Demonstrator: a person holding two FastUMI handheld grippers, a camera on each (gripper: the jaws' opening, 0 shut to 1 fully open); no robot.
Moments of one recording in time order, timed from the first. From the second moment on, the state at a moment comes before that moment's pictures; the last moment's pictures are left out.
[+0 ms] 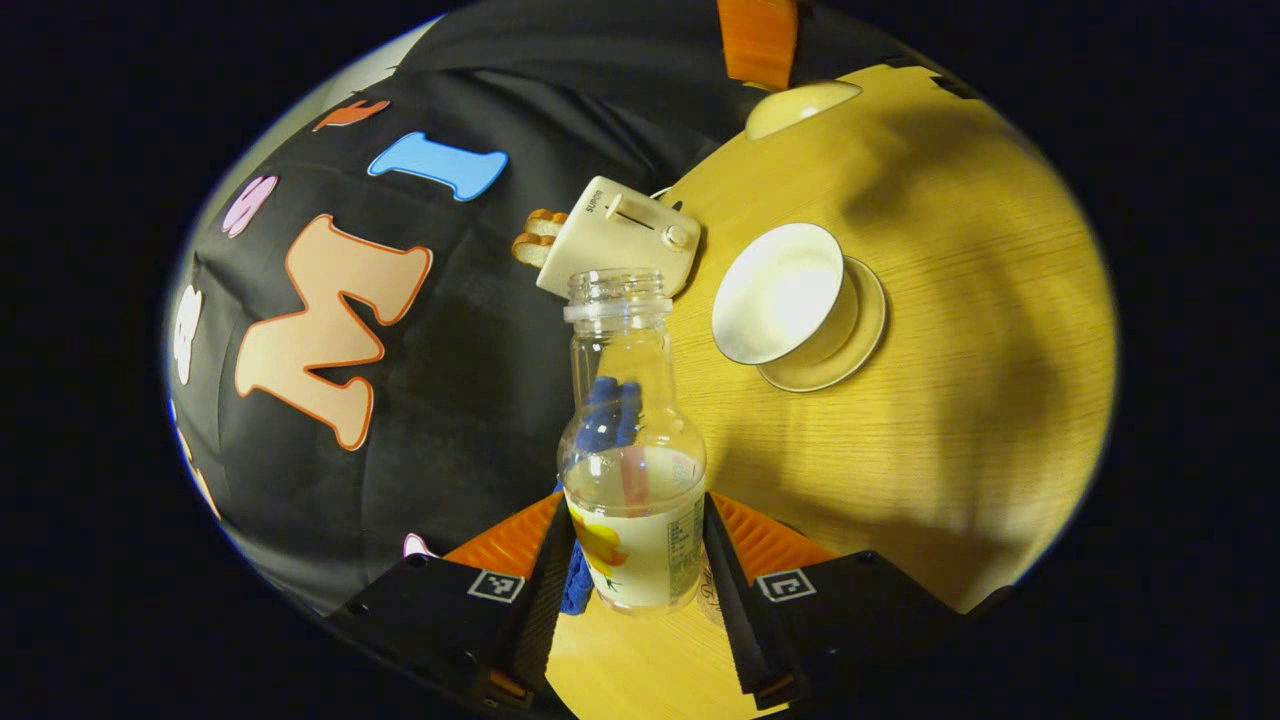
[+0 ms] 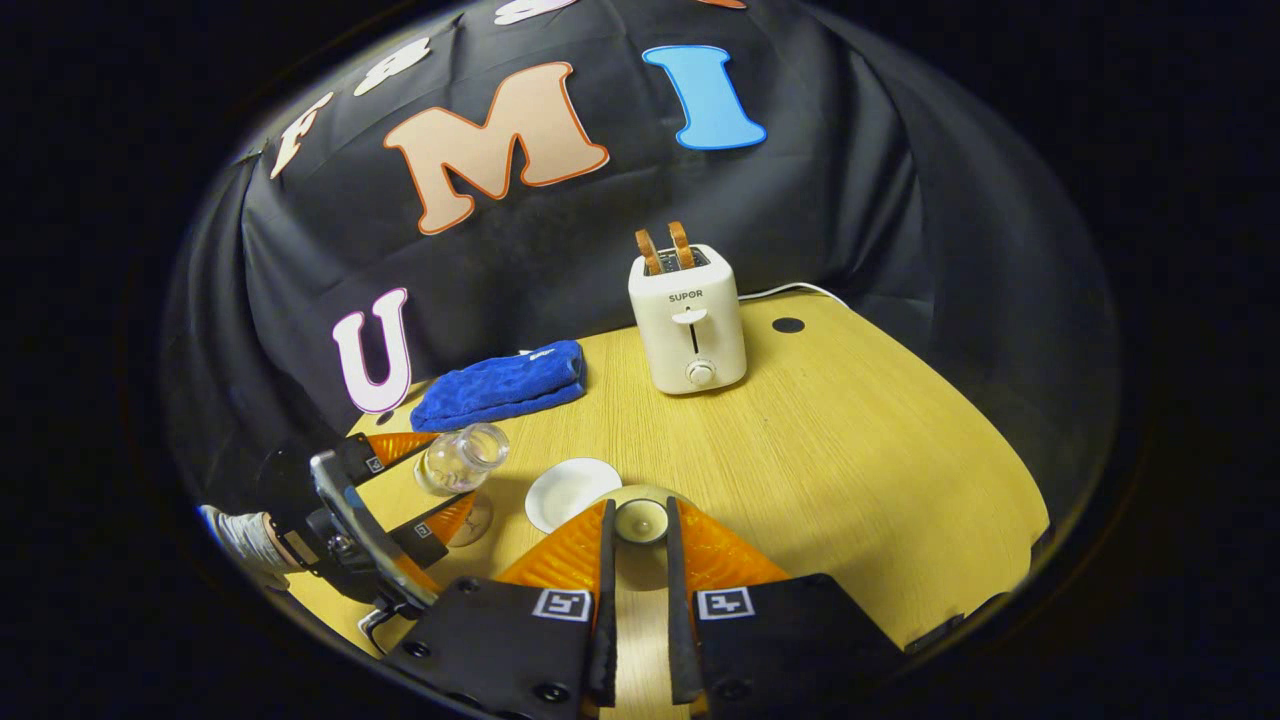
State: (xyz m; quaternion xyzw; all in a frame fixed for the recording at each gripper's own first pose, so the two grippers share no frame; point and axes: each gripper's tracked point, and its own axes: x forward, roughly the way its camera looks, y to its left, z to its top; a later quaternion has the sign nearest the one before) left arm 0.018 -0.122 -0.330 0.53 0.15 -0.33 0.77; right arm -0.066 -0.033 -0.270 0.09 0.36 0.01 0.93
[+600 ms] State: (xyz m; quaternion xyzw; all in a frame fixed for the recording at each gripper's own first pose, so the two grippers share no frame) left arm 0.021 -0.122 -0.334 0.64 0.18 -0.34 0.66; right arm -0.067 -0.047 -0.284 0.11 0.36 0.02 0.93
